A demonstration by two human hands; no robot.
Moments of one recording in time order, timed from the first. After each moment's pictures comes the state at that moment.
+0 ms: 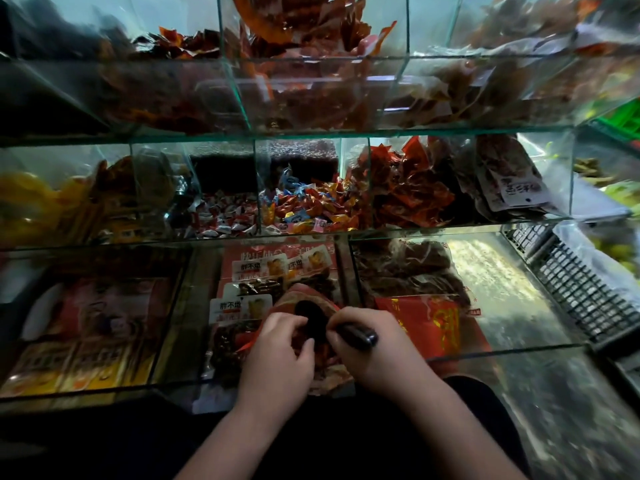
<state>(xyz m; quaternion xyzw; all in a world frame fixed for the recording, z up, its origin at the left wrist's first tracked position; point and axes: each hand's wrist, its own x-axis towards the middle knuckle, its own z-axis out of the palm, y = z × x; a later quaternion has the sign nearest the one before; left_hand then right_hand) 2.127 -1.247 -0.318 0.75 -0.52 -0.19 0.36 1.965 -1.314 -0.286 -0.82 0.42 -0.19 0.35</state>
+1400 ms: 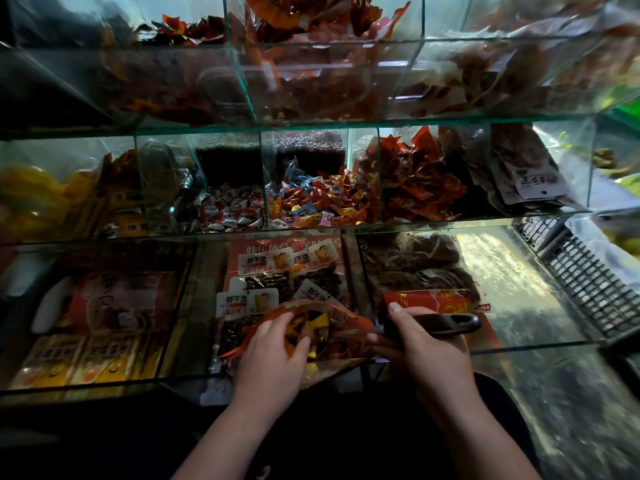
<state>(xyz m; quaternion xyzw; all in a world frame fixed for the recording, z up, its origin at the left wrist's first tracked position) 2.153 -1.247 -0.355 0.79 -0.49 -0.25 0.27 1.945 -1.309 -0.306 -0.35 0.53 -0.44 0.63</state>
